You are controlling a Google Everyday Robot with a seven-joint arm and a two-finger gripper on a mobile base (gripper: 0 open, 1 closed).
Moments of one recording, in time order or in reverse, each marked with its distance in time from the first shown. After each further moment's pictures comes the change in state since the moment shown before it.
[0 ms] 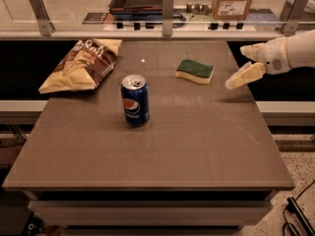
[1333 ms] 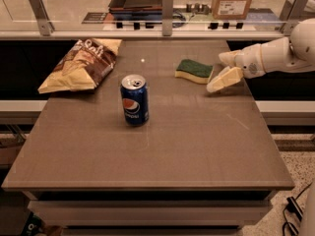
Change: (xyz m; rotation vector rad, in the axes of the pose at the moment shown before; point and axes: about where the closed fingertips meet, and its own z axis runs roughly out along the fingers) arm -0.003 0.010 0.060 -0.102 -0.039 0.024
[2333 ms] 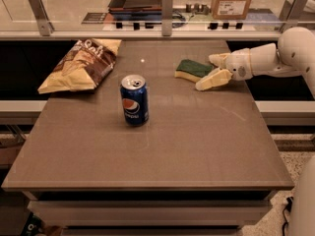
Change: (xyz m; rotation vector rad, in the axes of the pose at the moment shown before) arm -0.004 0.001 0.037 -0.063 -0.073 0.009
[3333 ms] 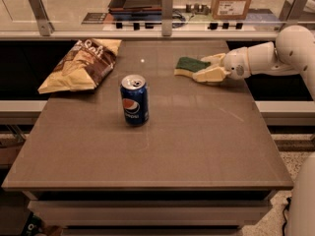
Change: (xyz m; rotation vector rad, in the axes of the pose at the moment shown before) arm -0.004 0.001 0.001 -0.006 0.000 0.000
